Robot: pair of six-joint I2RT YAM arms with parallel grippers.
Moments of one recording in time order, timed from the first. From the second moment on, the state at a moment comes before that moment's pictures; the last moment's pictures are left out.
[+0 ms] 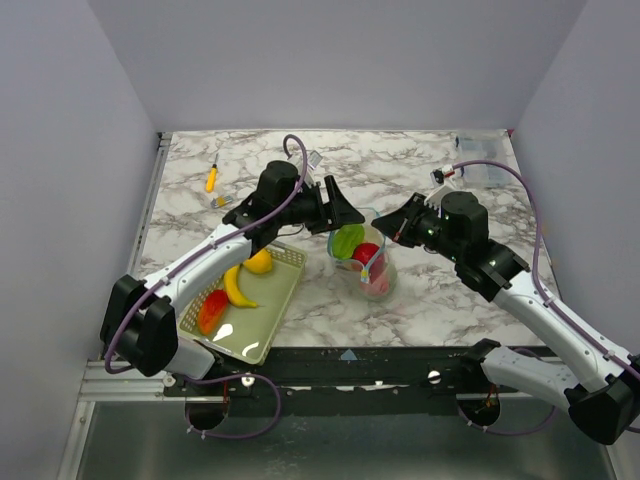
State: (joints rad) left arm -0.59 1.43 1.10 -0.07 0.52 -0.89; right arm 0.61 0.99 0.91 -0.24 -0.08 0.80
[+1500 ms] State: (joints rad) left arm -0.60 1.22 0.90 -0.28 0.35 -0.65; right arm 0.61 0.98 0.91 -0.26 -0.08 0.80
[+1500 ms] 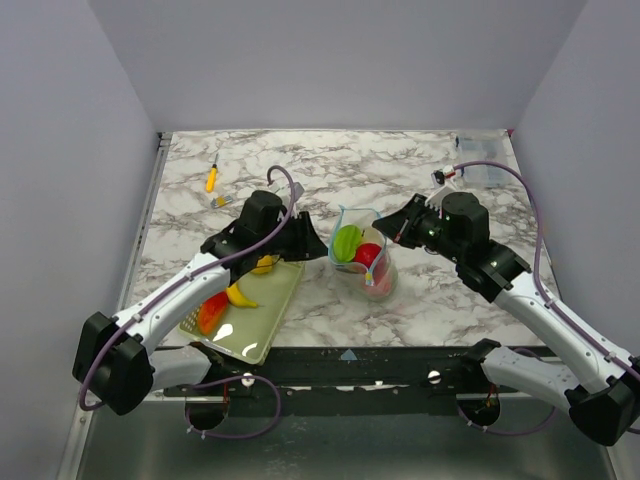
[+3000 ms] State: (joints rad) left arm -0.62 1.21 0.89 -0.18 0.45 -0.74; right arm 0.61 1.03 1.04 -0.41 -0.05 0.66
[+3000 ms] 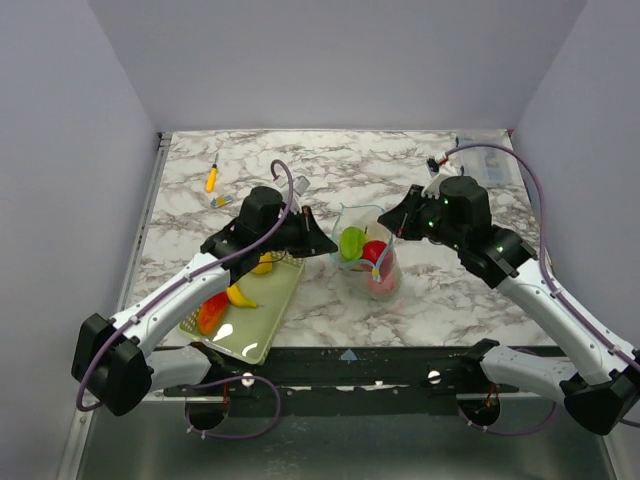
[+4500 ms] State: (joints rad) left arm -0.54 1.22 0.88 -0.10 0.53 -0.97; right arm 0.65 1.39 1.44 -0.67 -0.06 0.25
